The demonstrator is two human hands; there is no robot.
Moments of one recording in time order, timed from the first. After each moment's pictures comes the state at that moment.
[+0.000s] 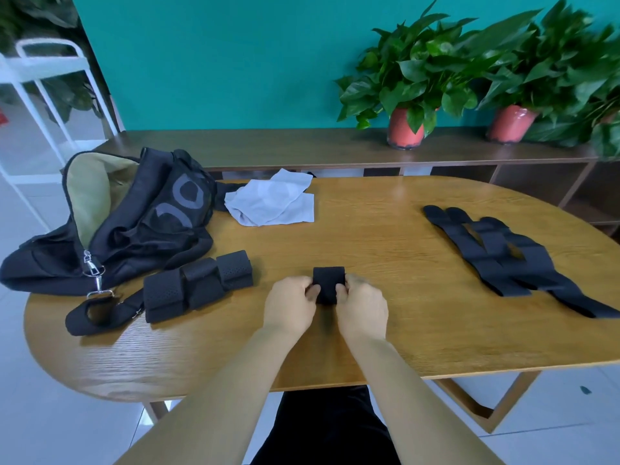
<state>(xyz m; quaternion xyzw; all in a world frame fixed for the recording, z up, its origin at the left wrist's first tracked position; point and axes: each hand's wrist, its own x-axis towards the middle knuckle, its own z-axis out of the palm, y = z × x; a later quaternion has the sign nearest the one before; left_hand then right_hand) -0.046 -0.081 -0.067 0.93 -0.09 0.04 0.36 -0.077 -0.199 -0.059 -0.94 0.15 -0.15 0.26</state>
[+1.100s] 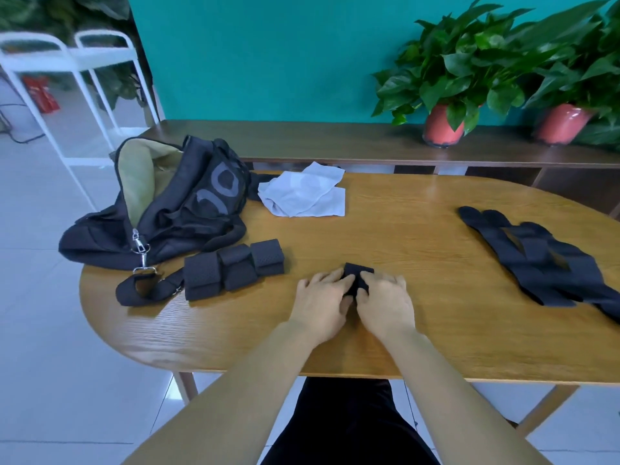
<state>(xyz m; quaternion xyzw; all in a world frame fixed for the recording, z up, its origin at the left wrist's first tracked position) -0.063 -0.074 -0.065 0.97 -0.19 0.03 0.16 -0.078 -0.196 -0.050 -0.98 0.07 -0.04 0.19</state>
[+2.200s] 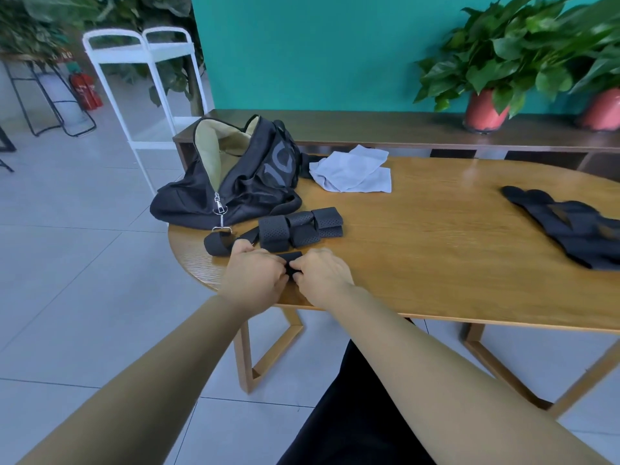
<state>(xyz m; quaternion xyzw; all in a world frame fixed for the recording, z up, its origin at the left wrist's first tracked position) -0.120 0.130 -0.066 0.96 -0.18 0.20 -0.07 -0.123 -0.022 -0.034 -0.98 -0.18 0.00 0.11</state>
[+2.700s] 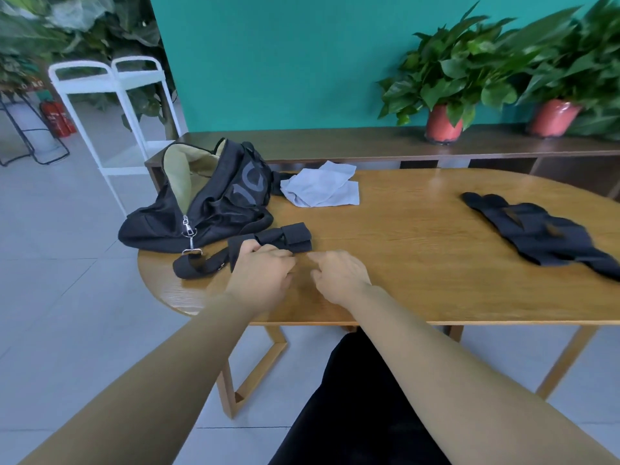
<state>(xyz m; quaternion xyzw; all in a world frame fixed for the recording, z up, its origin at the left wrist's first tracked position) -0.107 0.069 -0.035 0.96 -0.23 0.18 -0.04 -0.117 -0.095 -0.018 -0.98 -0.10 -0.02 0.15</state>
